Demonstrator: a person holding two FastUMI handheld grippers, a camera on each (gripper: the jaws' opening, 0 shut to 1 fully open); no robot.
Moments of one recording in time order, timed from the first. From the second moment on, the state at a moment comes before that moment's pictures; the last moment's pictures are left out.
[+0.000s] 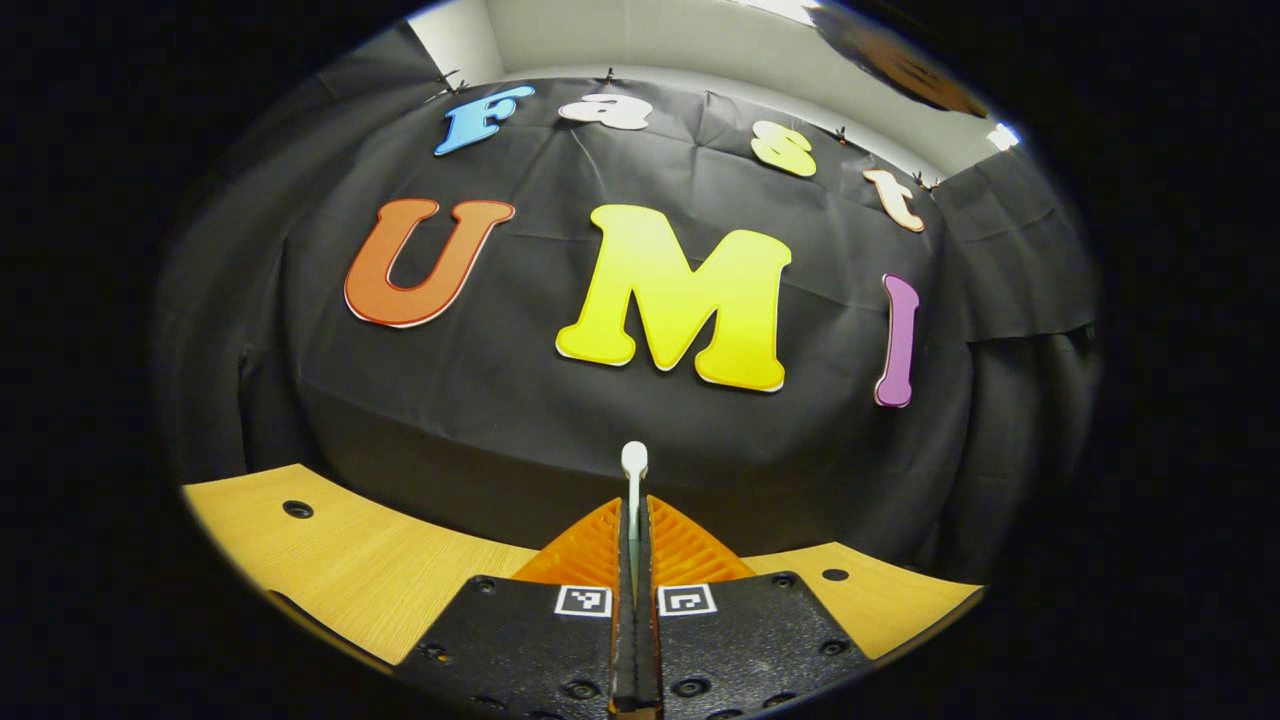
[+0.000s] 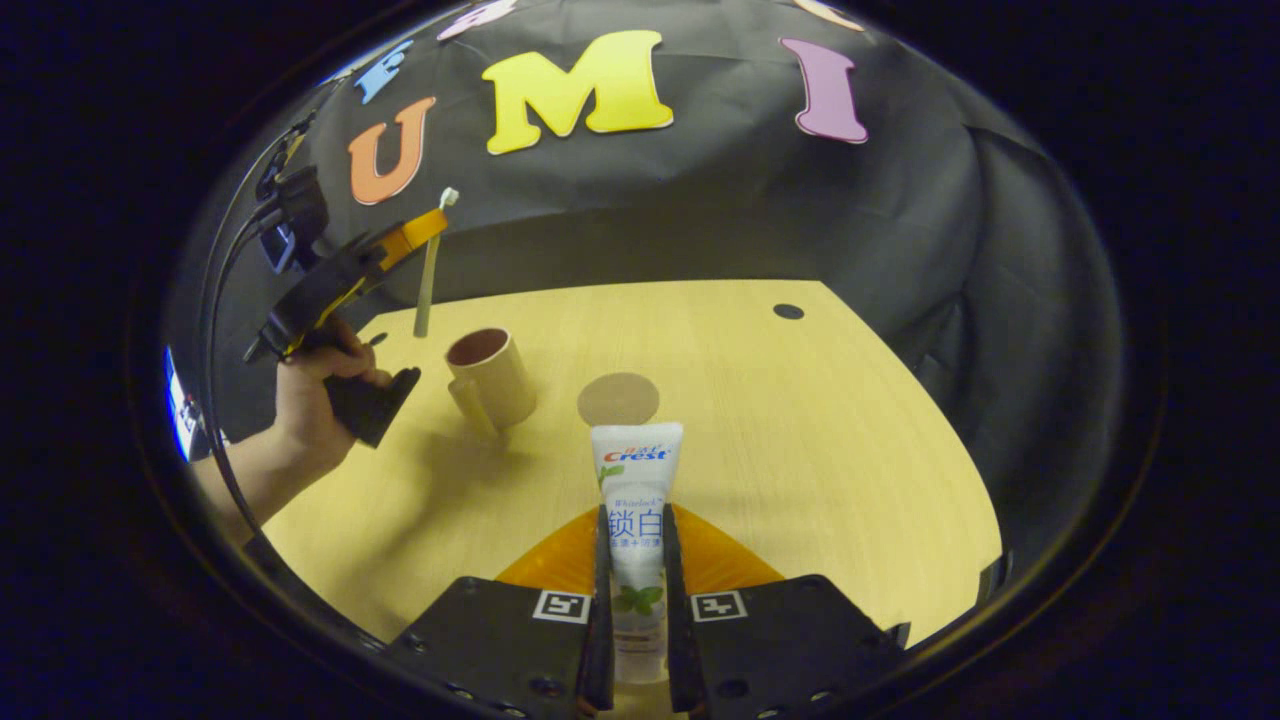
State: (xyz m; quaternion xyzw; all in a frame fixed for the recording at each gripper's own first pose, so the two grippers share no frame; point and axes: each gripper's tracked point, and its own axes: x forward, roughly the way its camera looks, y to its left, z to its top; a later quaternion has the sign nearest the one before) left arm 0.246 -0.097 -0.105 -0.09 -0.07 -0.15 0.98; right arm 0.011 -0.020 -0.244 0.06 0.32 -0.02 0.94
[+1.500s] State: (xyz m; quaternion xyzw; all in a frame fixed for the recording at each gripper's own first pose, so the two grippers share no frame) left arm 0.226 -0.092 -0.109 -0.07 -0.06 -0.15 0.98; right arm 0.017 0.004 -0.227 0.05 0.28 0.01 0.96
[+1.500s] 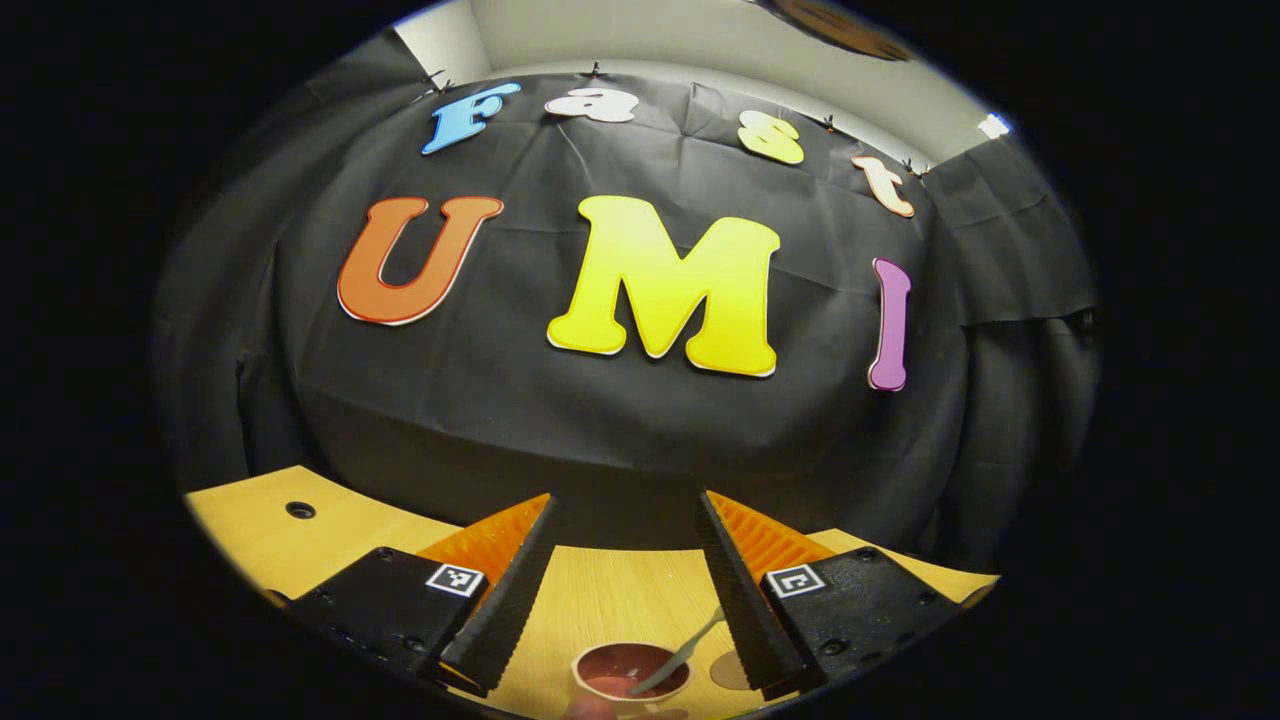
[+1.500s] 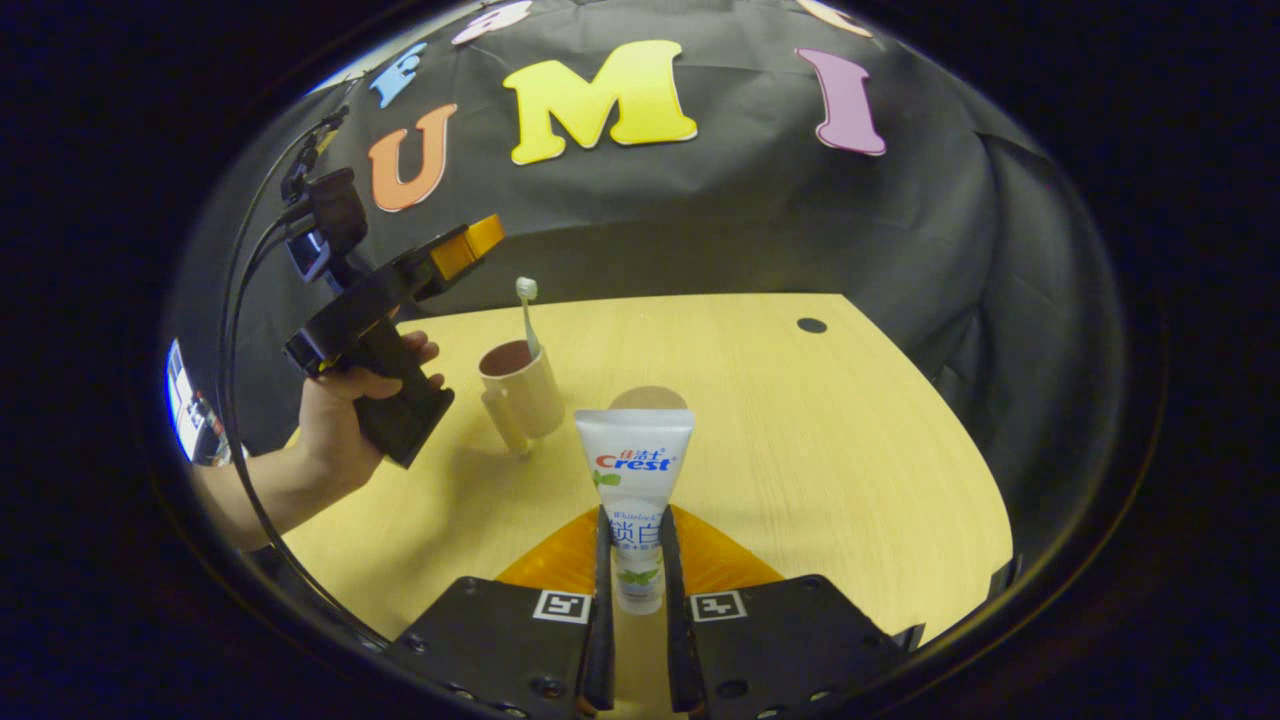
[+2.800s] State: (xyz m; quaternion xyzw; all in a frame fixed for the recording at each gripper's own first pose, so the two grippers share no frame) left arm 0.105 0.051 -0.117 -0.04 0.05 -0.02 1.00; right arm 0.198 0.153 -0.101 0.02 0.08 0.16 0.98
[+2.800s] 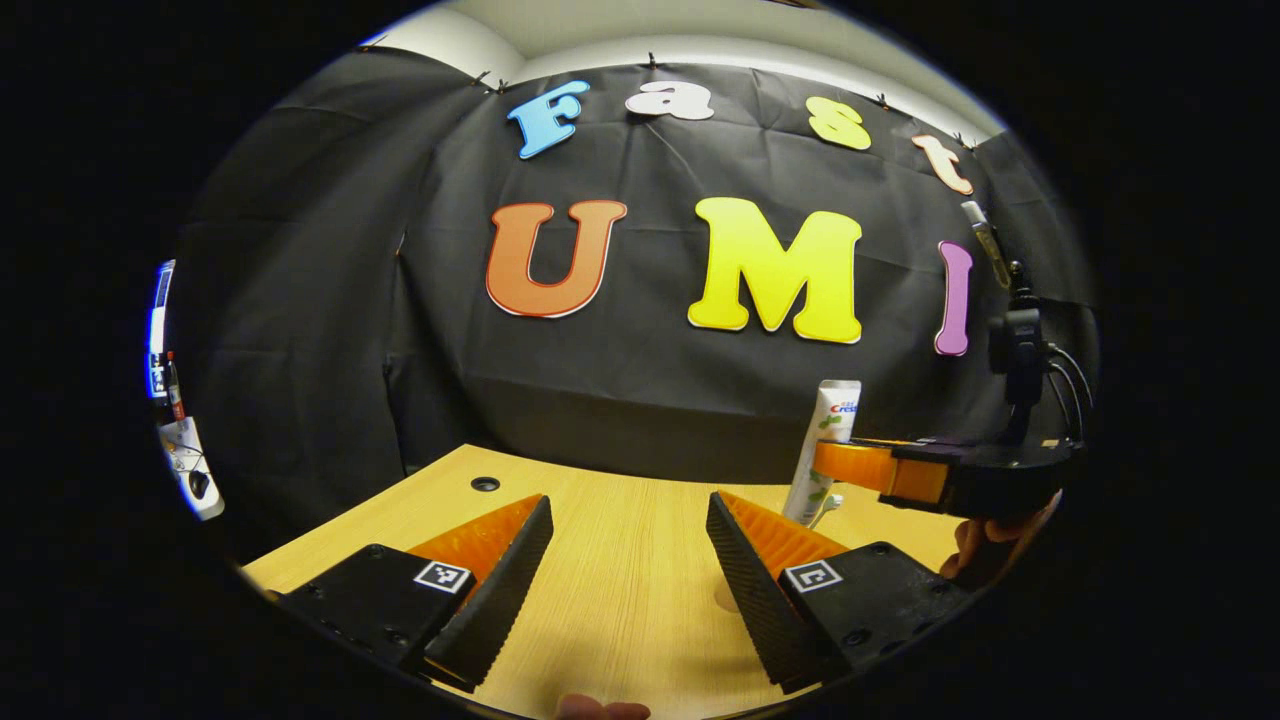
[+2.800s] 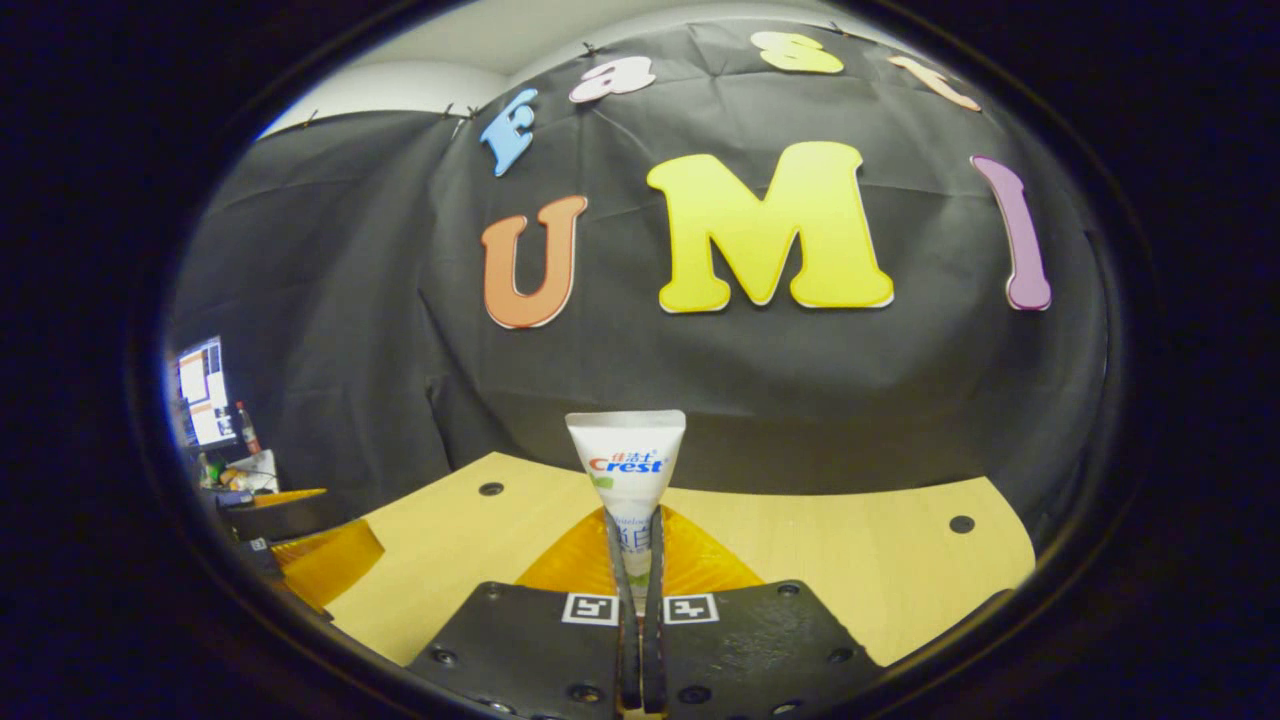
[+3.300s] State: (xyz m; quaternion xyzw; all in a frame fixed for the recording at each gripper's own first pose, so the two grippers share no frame) left arm 0.104 0.057 -0.127 -0.03 0.07 -0.02 1.00; right arm 0.211 0.154 -0.149 0.03 0.12 0.14 0.98
